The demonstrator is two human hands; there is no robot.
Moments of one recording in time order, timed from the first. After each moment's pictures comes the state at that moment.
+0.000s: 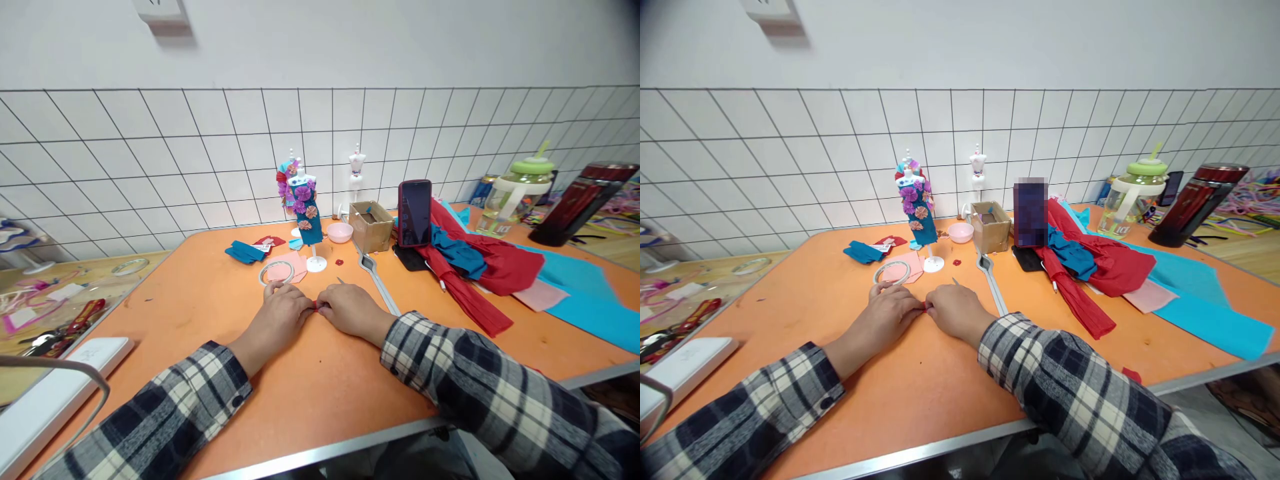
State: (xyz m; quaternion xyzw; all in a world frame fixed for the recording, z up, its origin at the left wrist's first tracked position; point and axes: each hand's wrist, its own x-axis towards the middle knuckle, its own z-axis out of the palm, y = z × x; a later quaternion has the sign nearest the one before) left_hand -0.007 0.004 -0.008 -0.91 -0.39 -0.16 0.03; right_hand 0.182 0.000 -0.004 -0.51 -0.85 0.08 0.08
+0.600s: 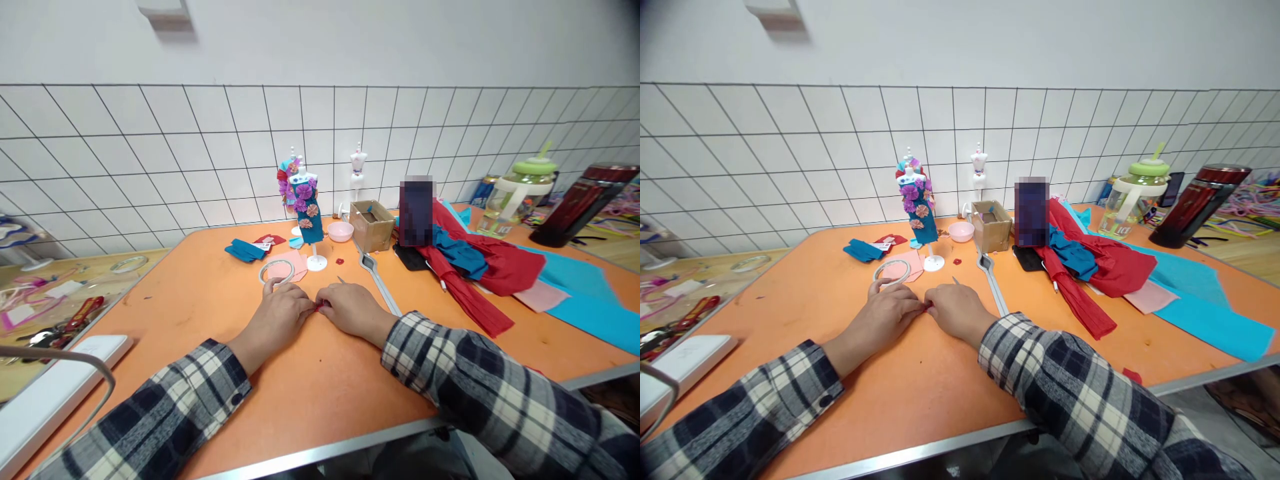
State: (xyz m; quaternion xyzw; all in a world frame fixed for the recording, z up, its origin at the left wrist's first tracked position) left_hand -0.006 0.001 -0.003 -0.91 -0.38 -0.15 0.03; right_hand 0.183 0.000 -0.008 -0.50 -0.85 0.07 0.10
